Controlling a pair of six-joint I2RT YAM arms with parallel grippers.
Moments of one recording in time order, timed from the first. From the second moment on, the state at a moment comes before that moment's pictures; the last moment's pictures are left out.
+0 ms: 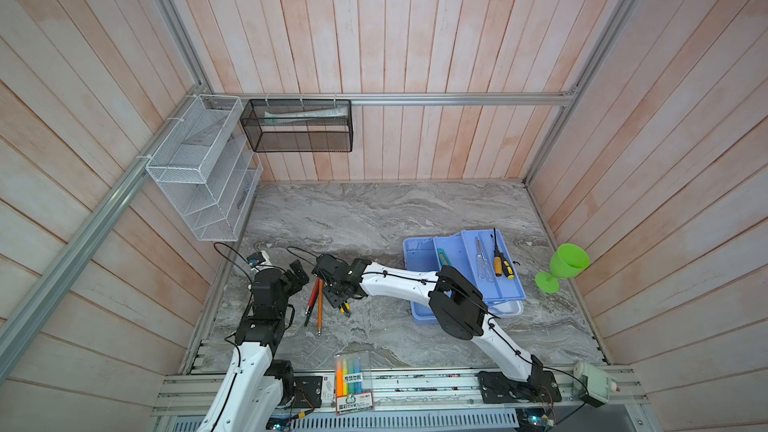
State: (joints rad) left arm -0.03 0.70 0.34 -0.14 -0.16 -0.48; right arm 1.17 2.38 1.95 -0.71 0.14 0.40
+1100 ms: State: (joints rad) left arm -0.17 0.89 0.29 -0.06 -0.06 -0.65; right arm 1.00 1.85 1.48 -0.59 0.21 0.46
